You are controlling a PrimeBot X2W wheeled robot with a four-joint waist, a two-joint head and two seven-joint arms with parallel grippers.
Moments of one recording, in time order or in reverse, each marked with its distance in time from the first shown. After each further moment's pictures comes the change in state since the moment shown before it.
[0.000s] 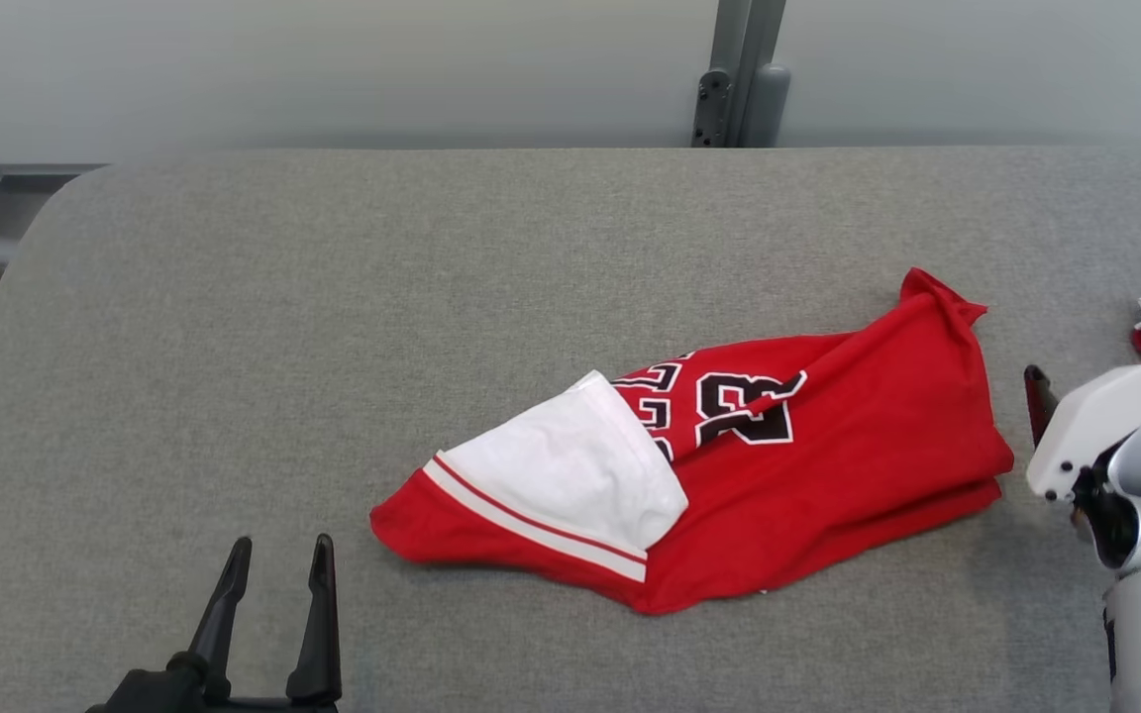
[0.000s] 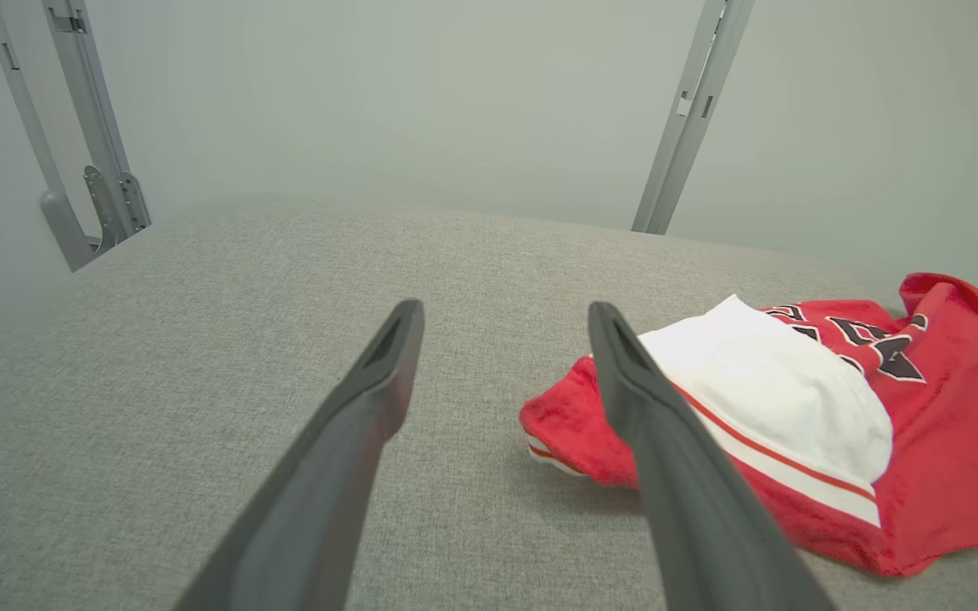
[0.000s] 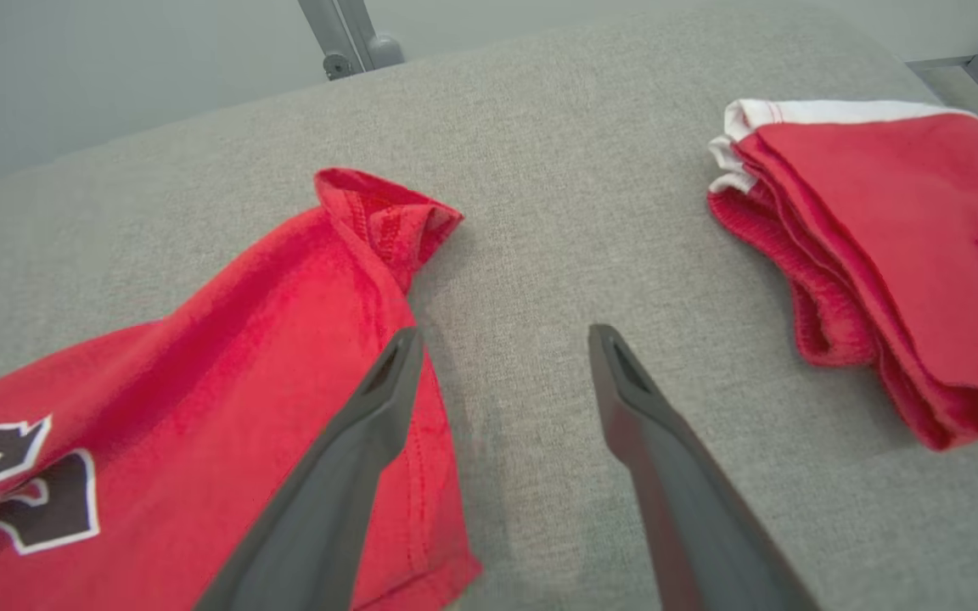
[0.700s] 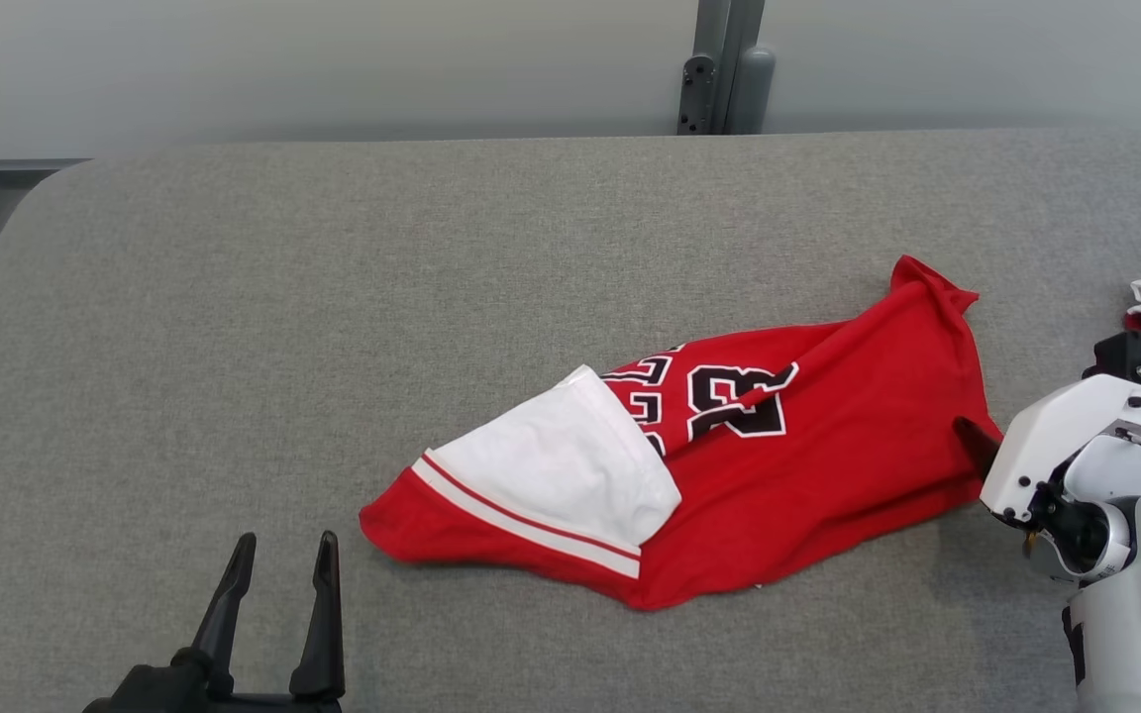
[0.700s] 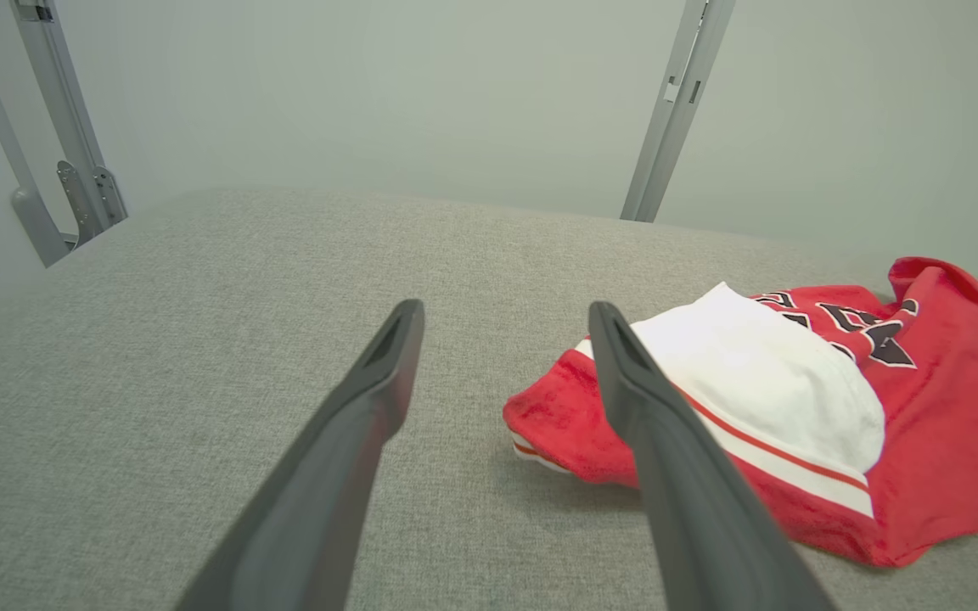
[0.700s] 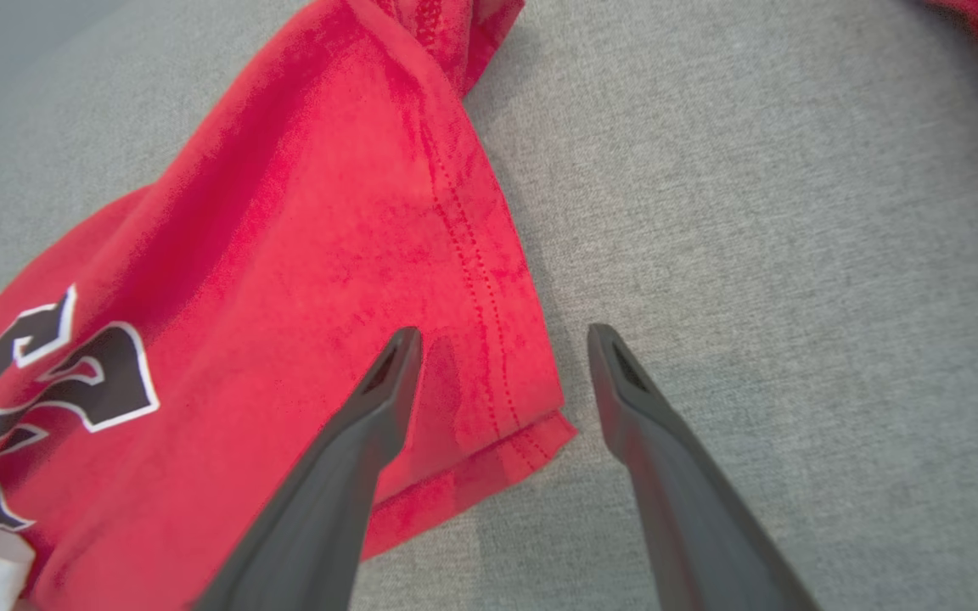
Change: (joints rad) left arm -0.003 0.007 -0.010 0.001 0.000 0.000 0.000; right arm 0.032 0.058 0.017 -0.035 0.111 0.000 0.231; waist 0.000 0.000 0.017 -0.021
